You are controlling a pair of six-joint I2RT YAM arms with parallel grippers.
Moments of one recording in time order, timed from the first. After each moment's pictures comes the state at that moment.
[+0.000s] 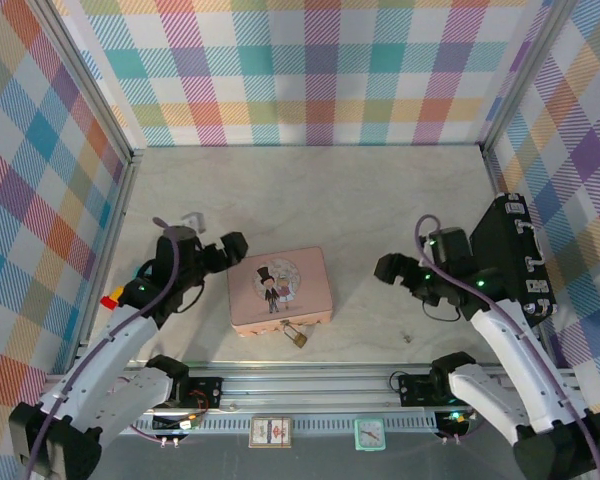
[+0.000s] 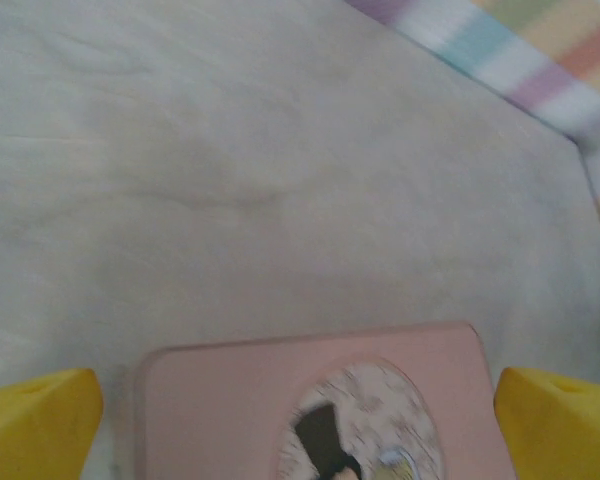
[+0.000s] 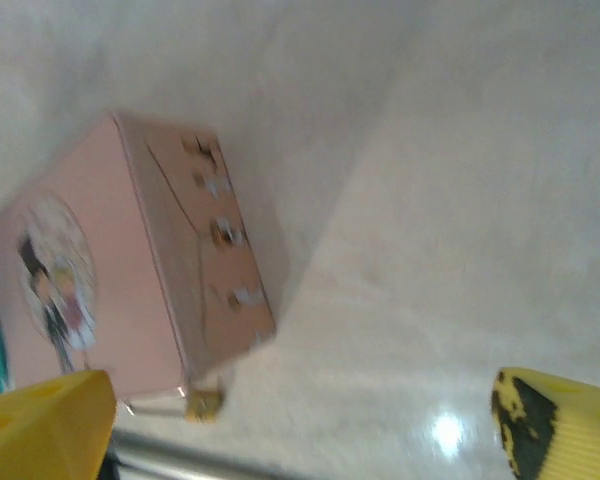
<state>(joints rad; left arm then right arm) -0.42 0.85 0.70 -0.41 0.00 -0.63 0.36 0.85 0.81 -0.94 -0.26 0.70</state>
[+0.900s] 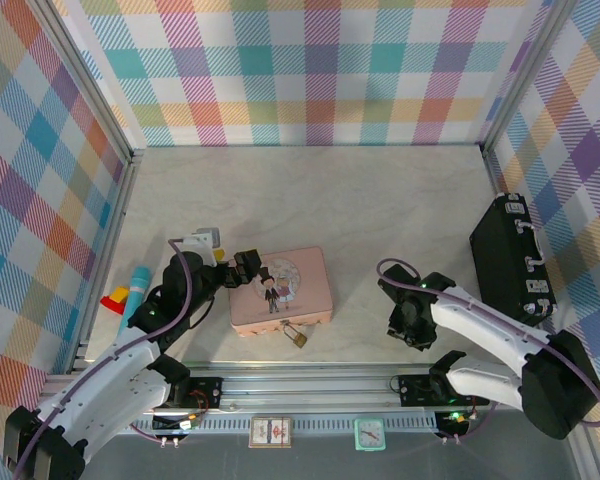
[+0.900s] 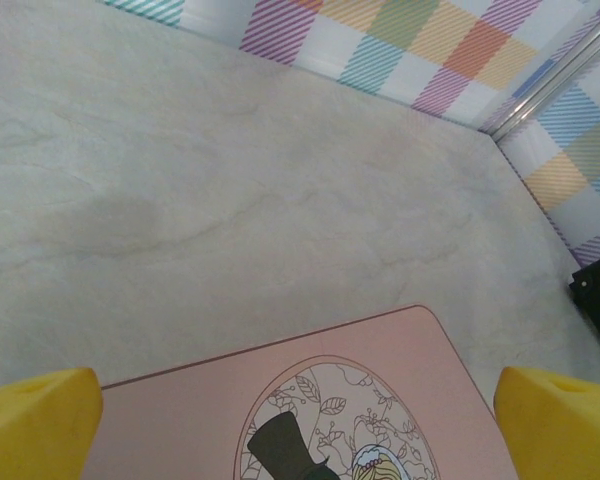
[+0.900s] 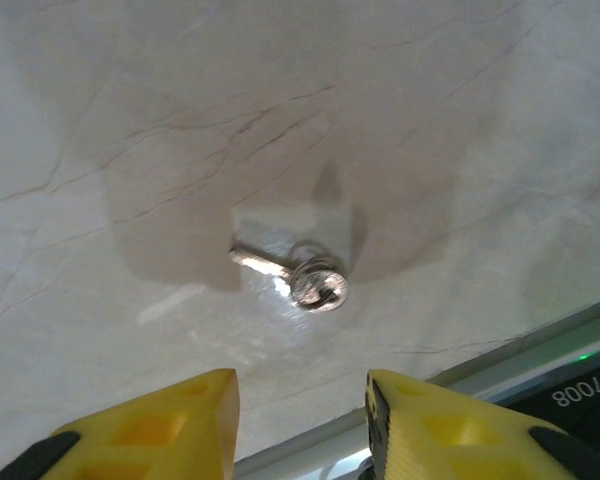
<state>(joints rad) -0.52 0.73 0.48 -0.10 -0.05 -0.52 0.64 1.11 0.60 -1.09 0.03 1.15</state>
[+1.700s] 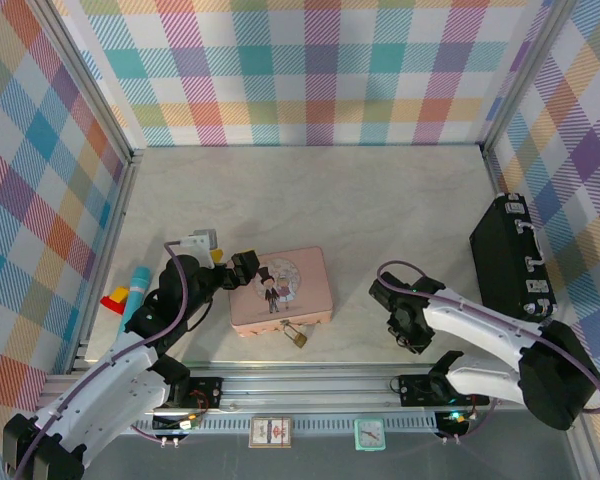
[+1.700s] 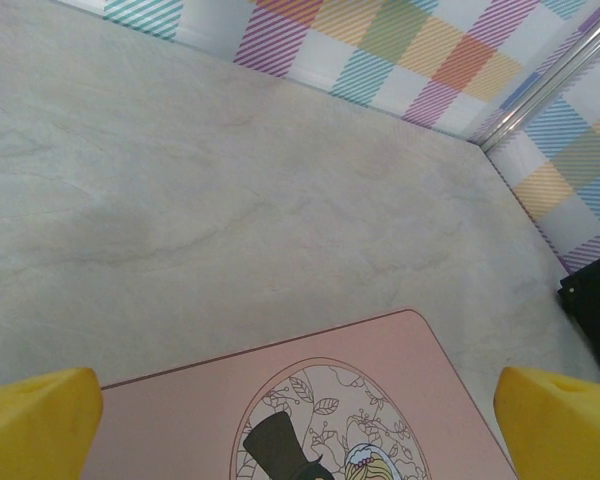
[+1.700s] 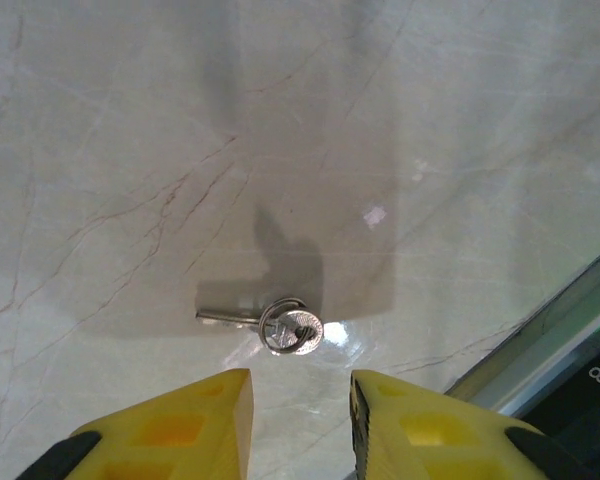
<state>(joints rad) -0.52 0.68 0.46 -0.10 -0.04 -0.52 0.75 1.15 0.58 -1.06 0.15 1.57</state>
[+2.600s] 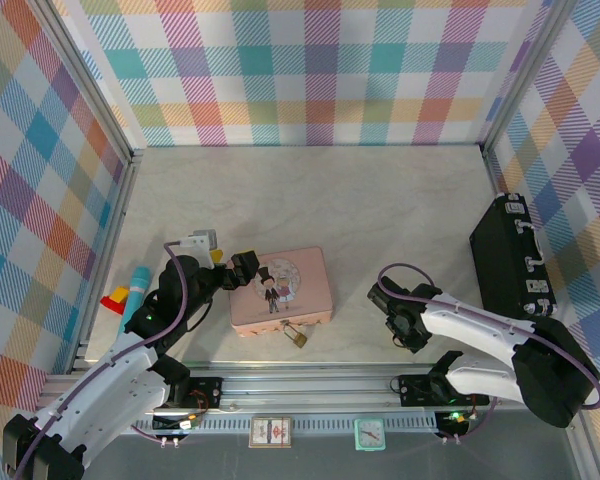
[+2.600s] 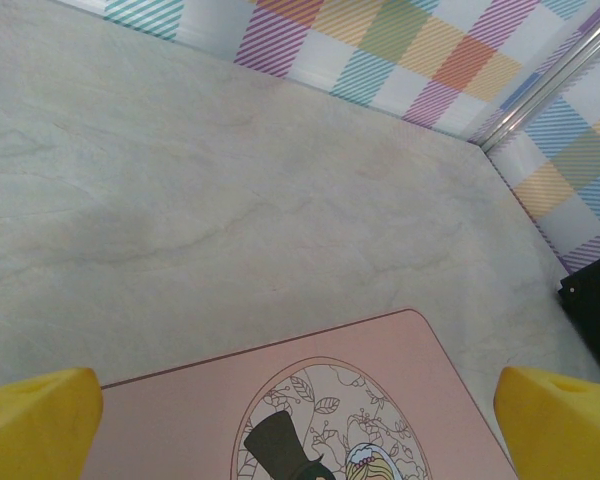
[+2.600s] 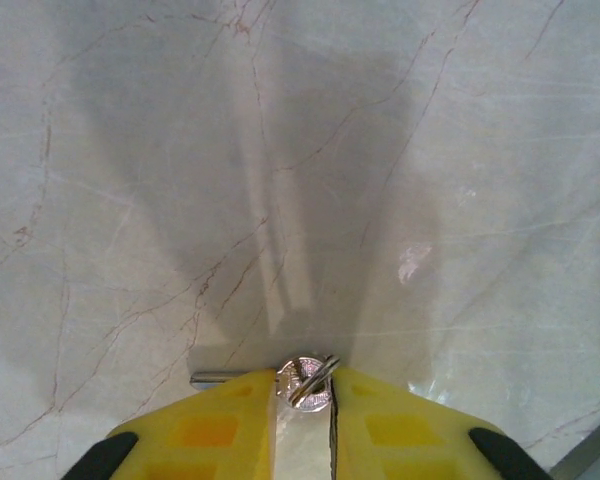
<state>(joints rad) -0.52 0.68 0.46 -0.10 -0.05 -0.52 0.75 1.15 0.50 -0.91 0.24 1.67</state>
